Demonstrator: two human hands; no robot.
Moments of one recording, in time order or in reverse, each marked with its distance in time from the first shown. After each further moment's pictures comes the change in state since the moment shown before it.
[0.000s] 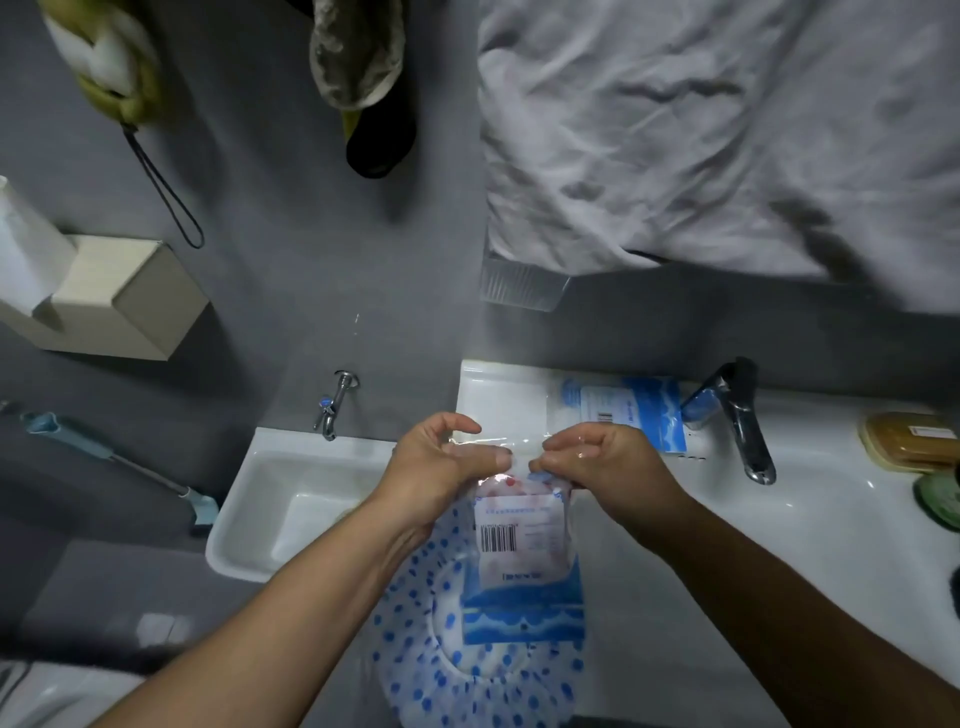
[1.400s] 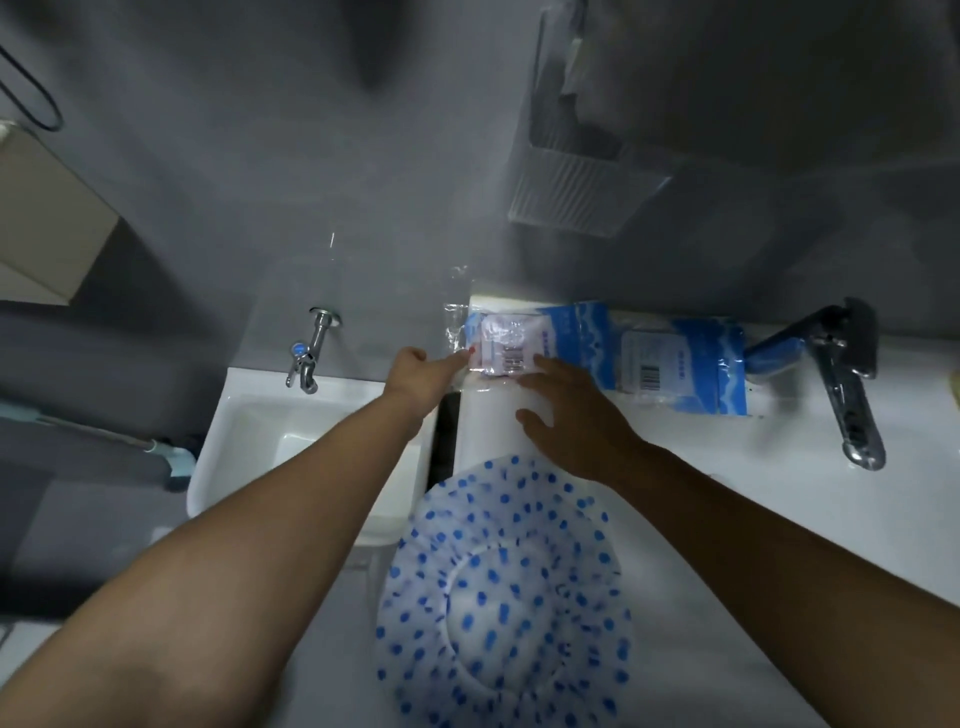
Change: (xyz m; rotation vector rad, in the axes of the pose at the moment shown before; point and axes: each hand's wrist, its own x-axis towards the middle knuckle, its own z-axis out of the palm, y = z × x) left_hand 0.205 -0.063 -0.054 0.421 0.264 -0.212; right_hand 0.128 0.081 0.066 -0.735 -0.135 -0.237
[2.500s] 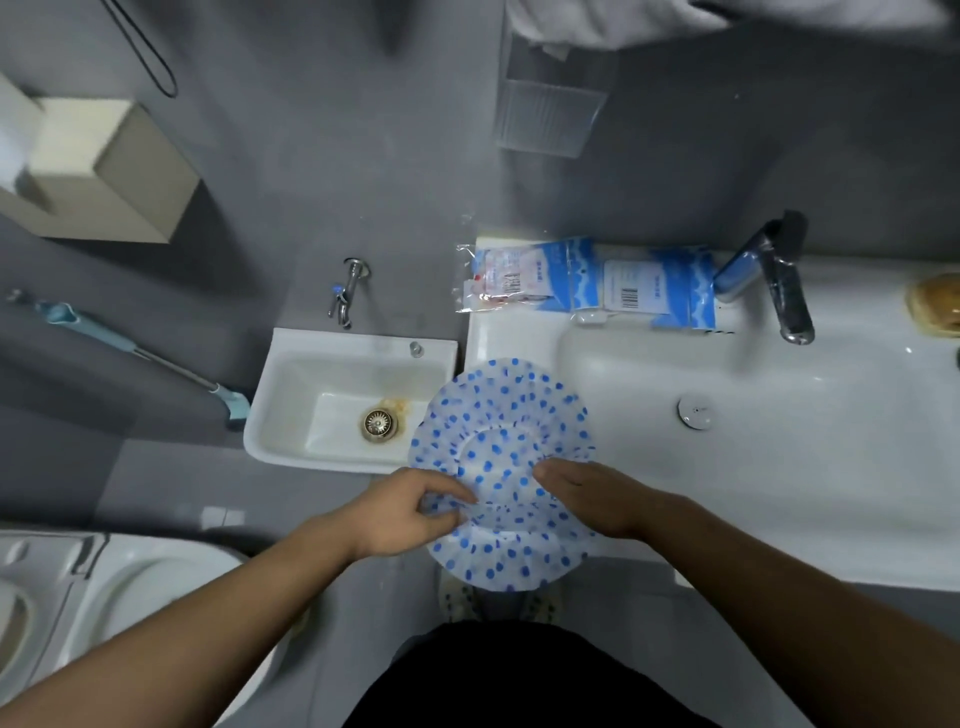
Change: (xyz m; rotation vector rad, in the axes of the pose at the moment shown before) left_hand -0.198 -0.166 -0.073 0.709 -0.563 0.427; right_hand -0.187 -0.009 0.036 0.121 -0.597 0.120
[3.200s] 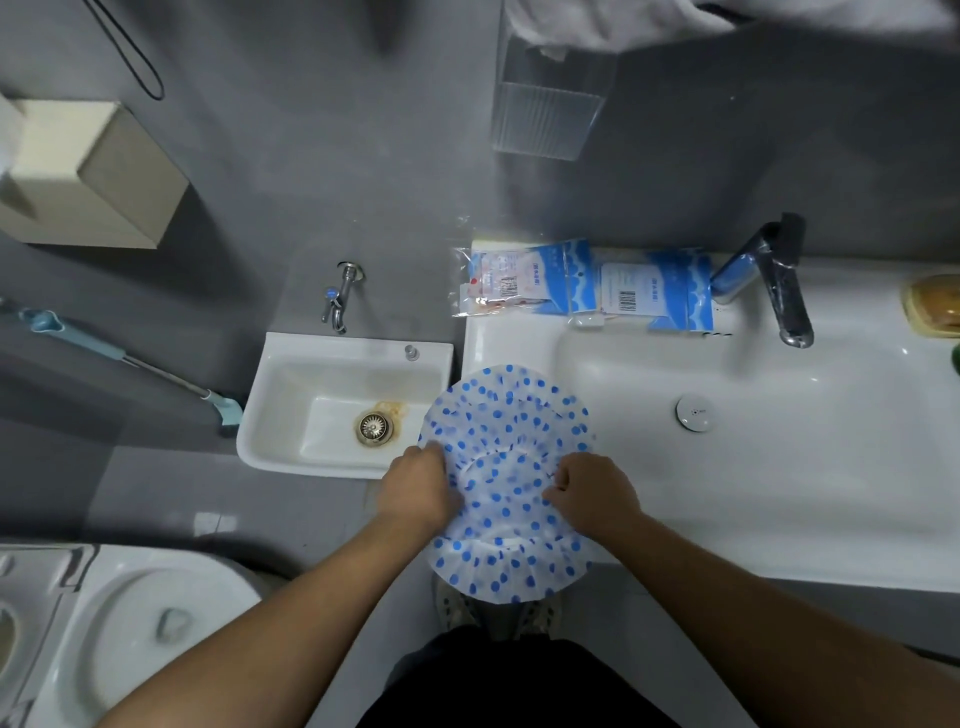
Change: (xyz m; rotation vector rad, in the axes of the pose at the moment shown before) left_hand 0.036 0.038 0.011 0.224 0.311 -0.440; right_hand 0.038 0.013 0.025 -0.097 0.543 0.204
